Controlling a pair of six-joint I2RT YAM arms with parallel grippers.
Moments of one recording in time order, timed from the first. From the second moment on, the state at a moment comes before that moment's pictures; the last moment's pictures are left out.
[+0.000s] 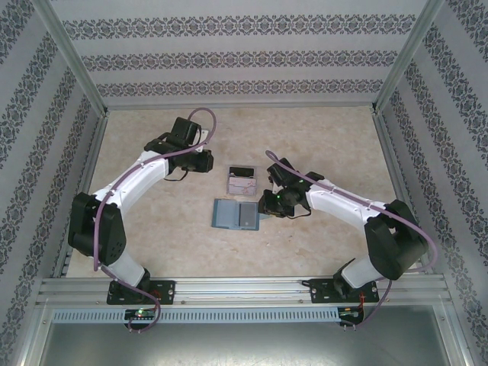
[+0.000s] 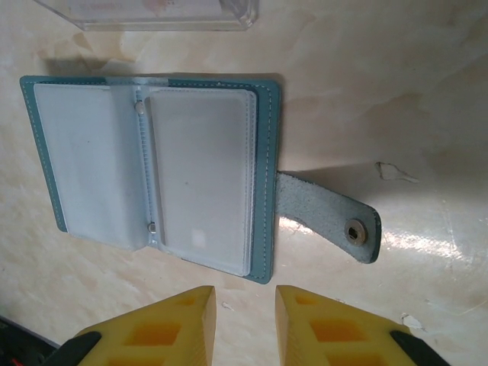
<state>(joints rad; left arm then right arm) -0.35 1.62 1.30 -0.66 0.21 -0.24 0.62 1.50 0.93 -0.63 -0.29 0.77</state>
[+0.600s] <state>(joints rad) -0.43 1.59 1.18 -0.71 0.27 -0.56 0.63 1.60 0.96 -0.59 -0.29 0.79</state>
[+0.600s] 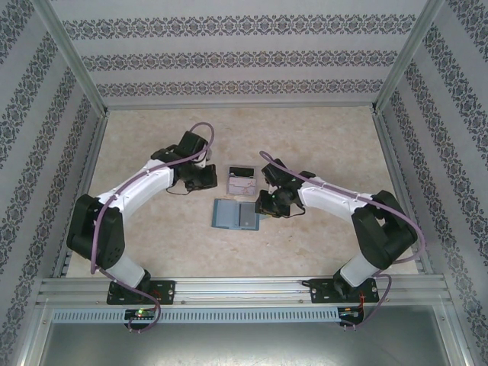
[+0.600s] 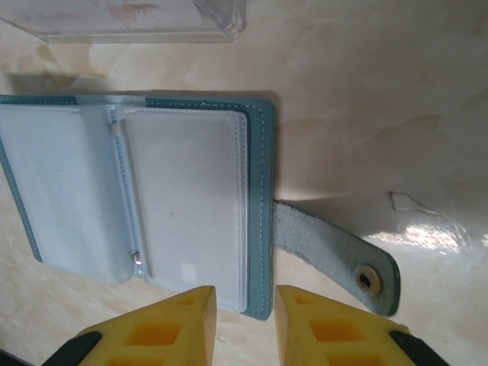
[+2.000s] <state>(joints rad) -0.72 1.81 1.10 -0.41 0.40 -0.82 0.58 1.76 0.99 -0.57 -0.35 0.68</state>
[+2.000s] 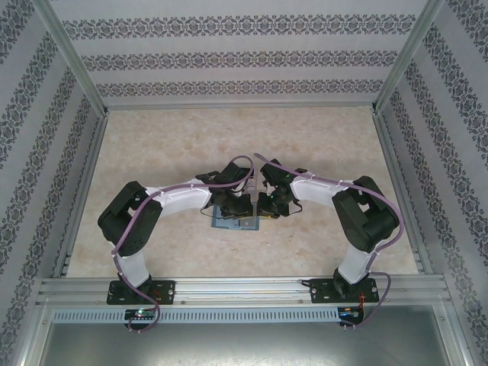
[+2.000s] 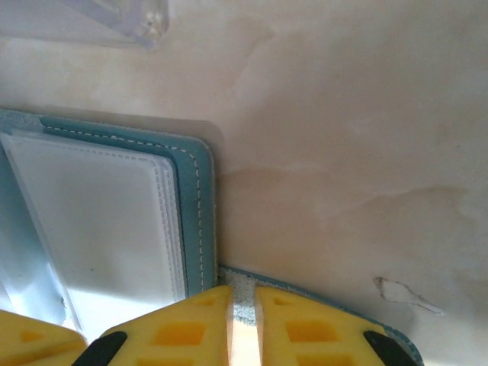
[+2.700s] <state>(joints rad) -0.73 1.88 1.16 -0.47 0.36 -0.80 0.57 1.75 0.97 -0.55 -0.36 0.68</state>
